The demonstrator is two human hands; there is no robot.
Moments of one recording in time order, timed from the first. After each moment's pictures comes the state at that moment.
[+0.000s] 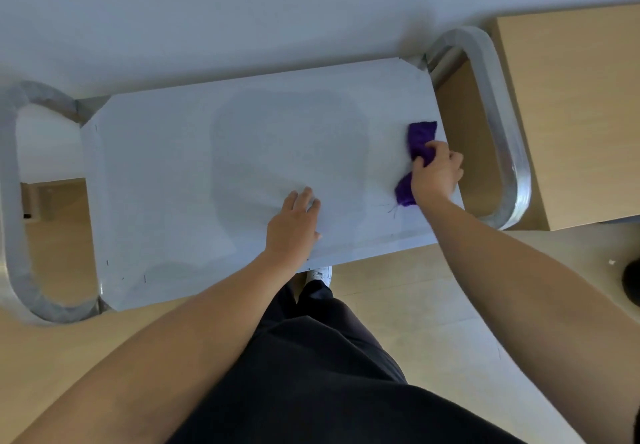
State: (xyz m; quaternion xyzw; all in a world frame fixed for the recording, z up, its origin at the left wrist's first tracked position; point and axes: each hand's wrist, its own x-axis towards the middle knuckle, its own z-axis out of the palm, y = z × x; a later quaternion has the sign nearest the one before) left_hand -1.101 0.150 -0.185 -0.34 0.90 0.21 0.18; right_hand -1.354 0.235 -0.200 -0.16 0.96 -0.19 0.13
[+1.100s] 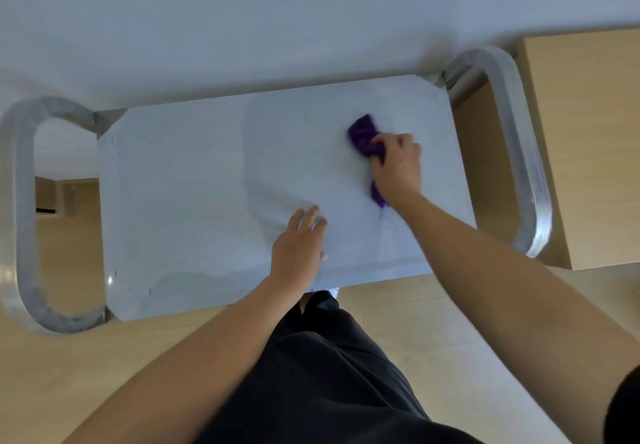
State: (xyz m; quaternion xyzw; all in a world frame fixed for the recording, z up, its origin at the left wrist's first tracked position) left_hand -1.108 0.151 -0.179 -0.38 0.88 0.22 0.18; right_hand -1.340 0.154 -0.209 -0.40 0.88 -0.21 0.15
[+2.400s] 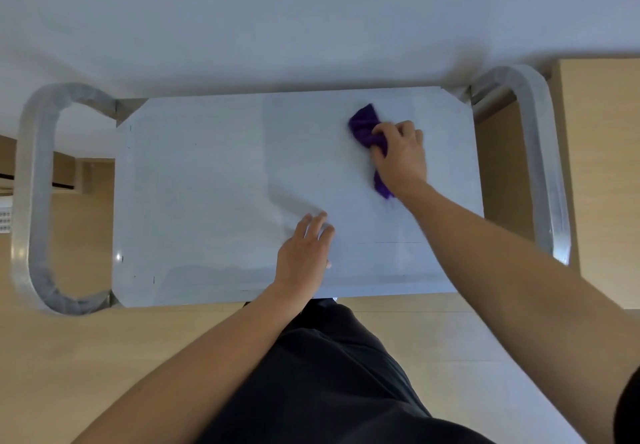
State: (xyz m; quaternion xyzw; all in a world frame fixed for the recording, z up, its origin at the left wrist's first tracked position) left_hand -1.112 0.155 -0.180 -0.40 0.87 0.23 0.17; right_hand -1.356 0.112 -0.212 -0.48 0.85 -0.19 0.15
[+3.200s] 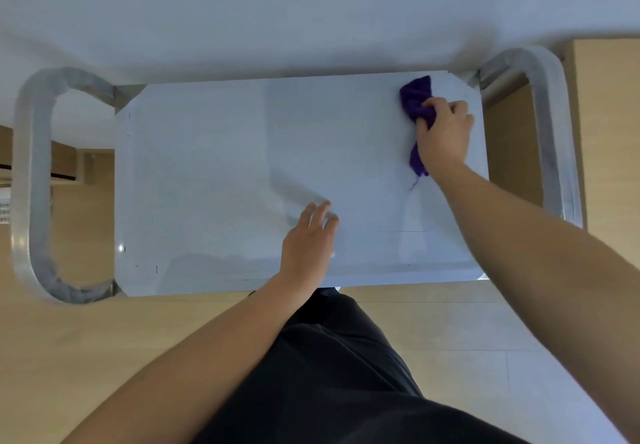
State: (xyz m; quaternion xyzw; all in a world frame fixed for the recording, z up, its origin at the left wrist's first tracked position) left_hand -1.114 0.160 -0.189 -0.41 0.87 0.22 0.15; right_hand -1.402 0.121 -0.213 -0.36 0.90 -0.19 0.11
